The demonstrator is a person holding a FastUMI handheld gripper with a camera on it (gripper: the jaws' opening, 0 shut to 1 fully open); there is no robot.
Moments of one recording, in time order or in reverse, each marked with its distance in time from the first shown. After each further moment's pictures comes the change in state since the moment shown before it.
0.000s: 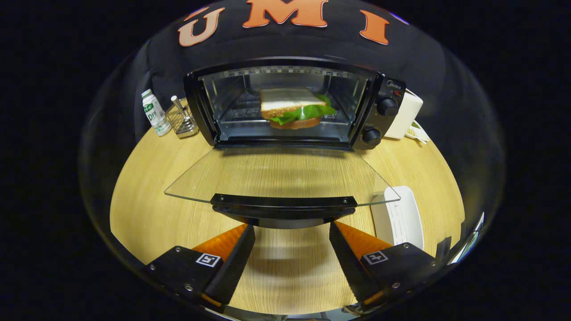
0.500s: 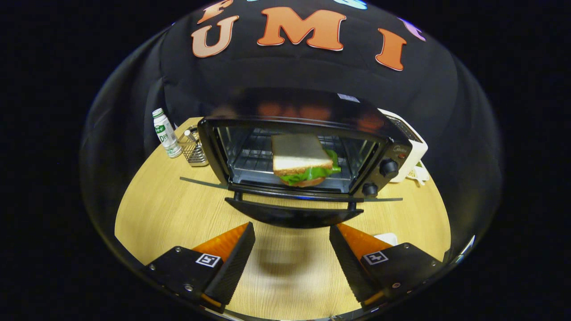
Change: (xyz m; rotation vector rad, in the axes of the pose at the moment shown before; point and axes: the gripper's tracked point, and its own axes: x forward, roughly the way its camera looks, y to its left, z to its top) arm -0.013 0.005 0.084 -0.097 -0.115 0.011
